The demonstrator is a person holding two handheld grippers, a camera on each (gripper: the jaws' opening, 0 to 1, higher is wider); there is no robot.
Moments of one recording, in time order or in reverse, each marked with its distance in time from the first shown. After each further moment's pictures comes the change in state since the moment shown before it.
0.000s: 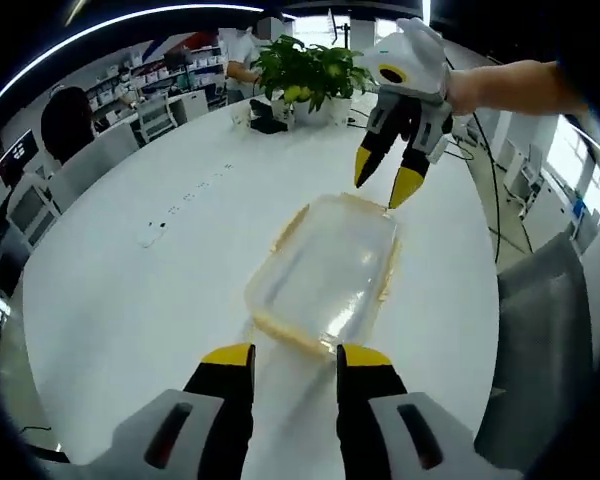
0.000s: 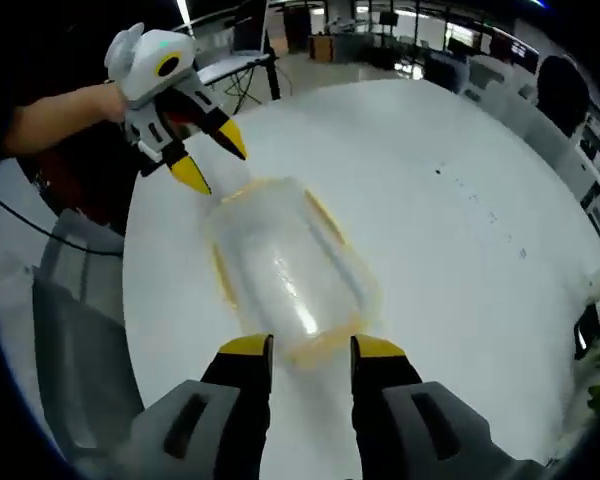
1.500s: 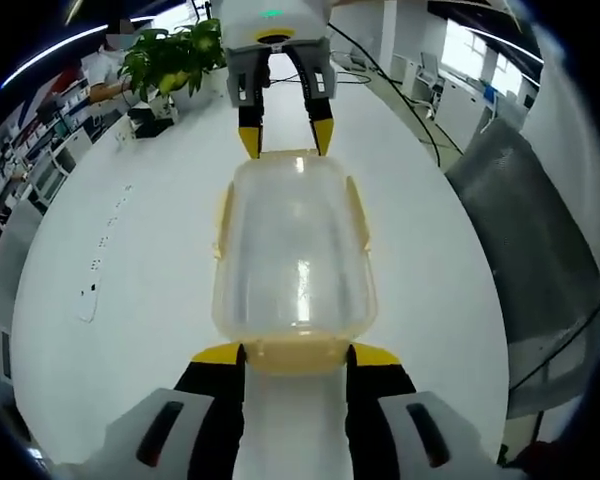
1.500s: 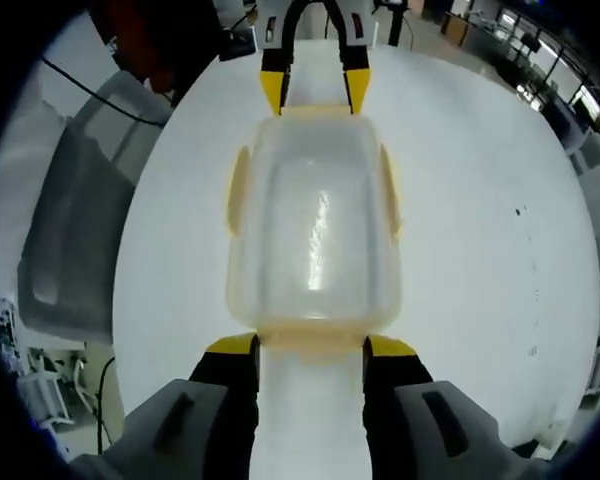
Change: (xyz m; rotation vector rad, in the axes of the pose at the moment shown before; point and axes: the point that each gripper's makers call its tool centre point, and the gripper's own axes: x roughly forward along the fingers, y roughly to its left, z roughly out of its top) left arm 0.035 0.000 -0.011 0.522 0.147 -0.330; right arm 0.021 -0.015 -0.021 -0.605 0.352 0.181
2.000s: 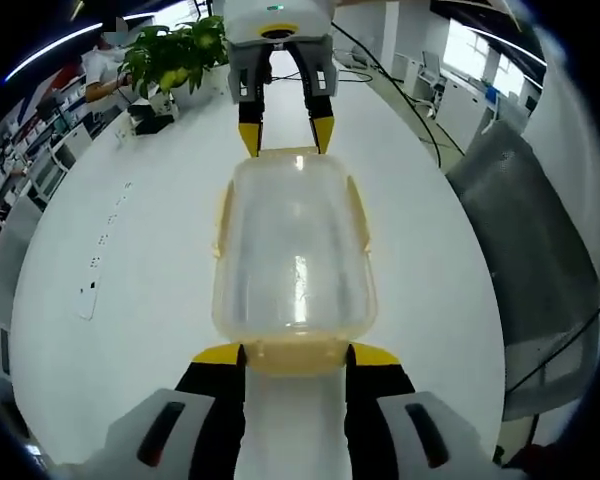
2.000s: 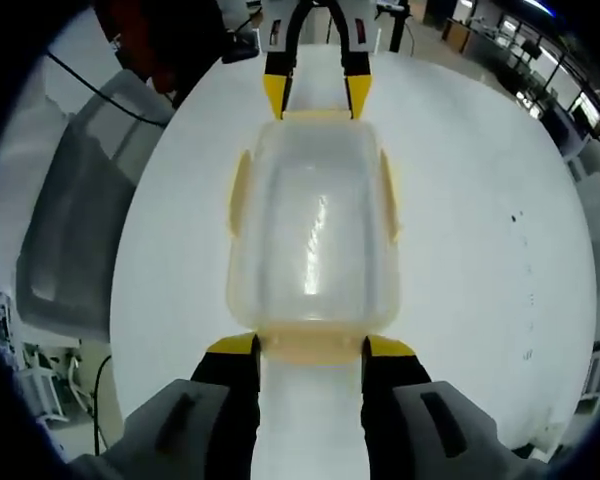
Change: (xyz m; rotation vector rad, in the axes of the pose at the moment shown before) left arm -0.001 0.003 0.001 -0.021 0.015 -0.006; right arm -0.005 0.000 0.006 -0.020 -0.020 -0.012
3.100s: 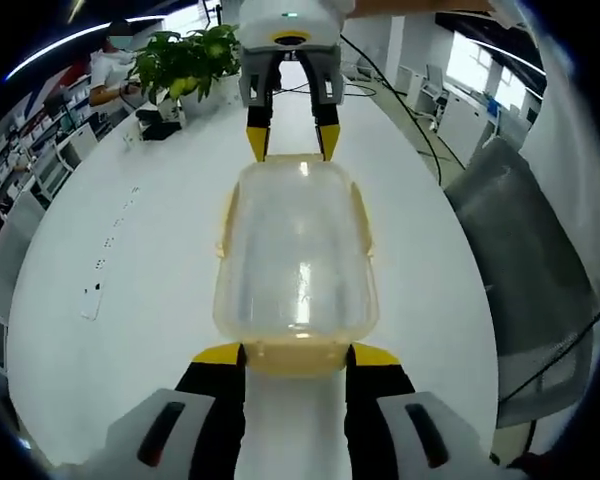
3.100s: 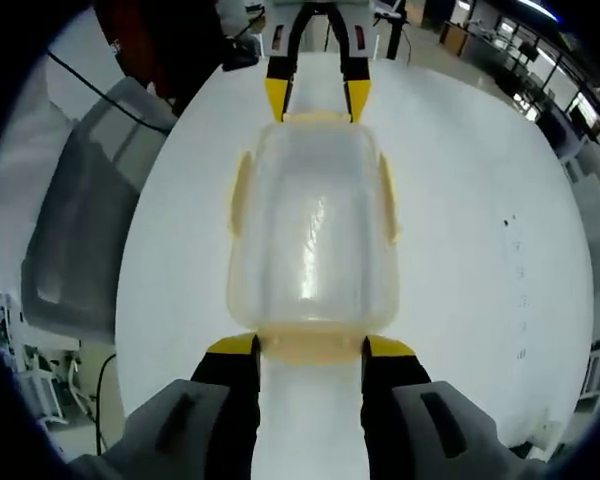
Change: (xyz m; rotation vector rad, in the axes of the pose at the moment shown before) left arm -0.011 -0.005 0.014 -0.030 -0.045 -0.004; right arm -0.010 -0.005 0.001 0.006 -0.017 -0.007
